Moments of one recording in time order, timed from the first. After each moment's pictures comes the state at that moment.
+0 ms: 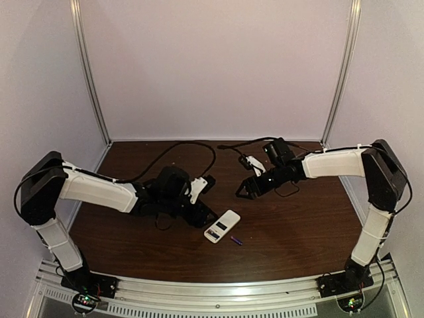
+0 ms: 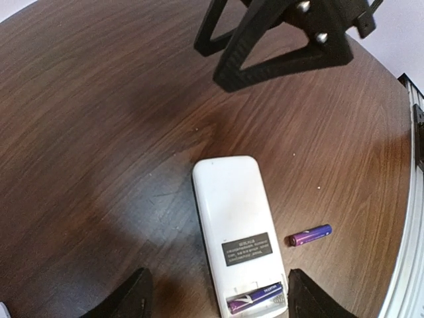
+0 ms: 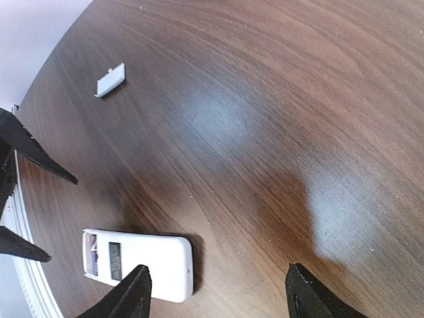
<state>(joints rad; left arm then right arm) -0.92 1.72 0.89 0.13 0.20 -0.17 0.58 1.85 1.17 -0.24 -0.46 0.06</state>
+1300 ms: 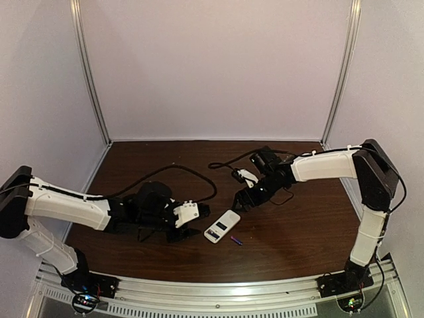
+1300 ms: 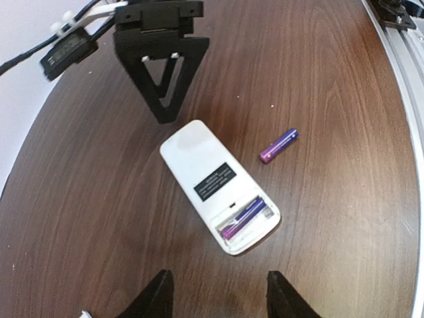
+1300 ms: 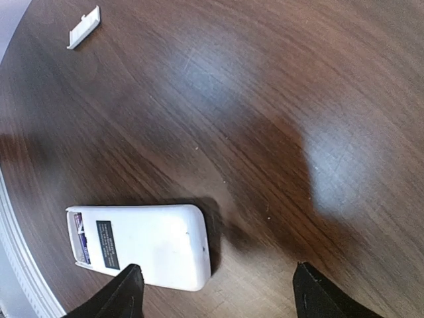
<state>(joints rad) -1.03 1.40 0.62 0.14 0.08 0.36 0.68 1.85 1.20 -0.41 -0.35 0.13</state>
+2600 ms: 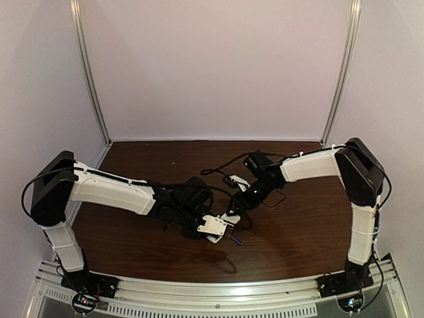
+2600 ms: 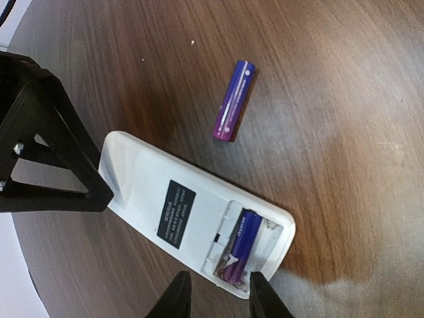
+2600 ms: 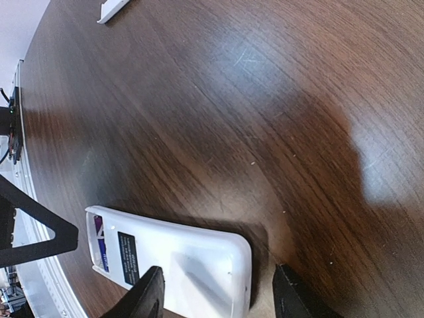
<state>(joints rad) -1.07 1.81 1.09 -0.29 0.03 0.93 0.67 2.00 1.29 -0.42 -0.54 0.08</state>
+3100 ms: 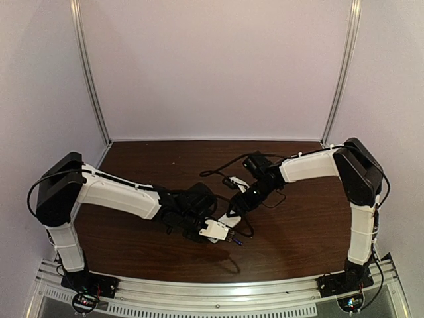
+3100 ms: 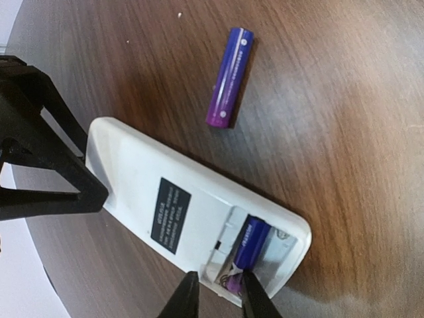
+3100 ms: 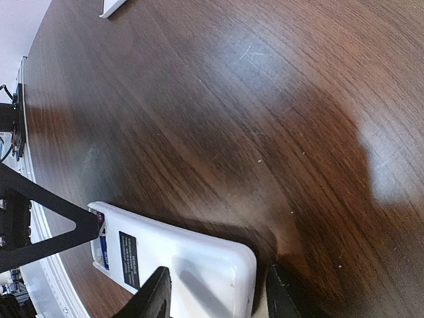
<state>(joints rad) -1.10 1.85 1.09 -0.25 -0.09 0.98 0.67 2.01 1.29 -0.41 -0.56 0.07</state>
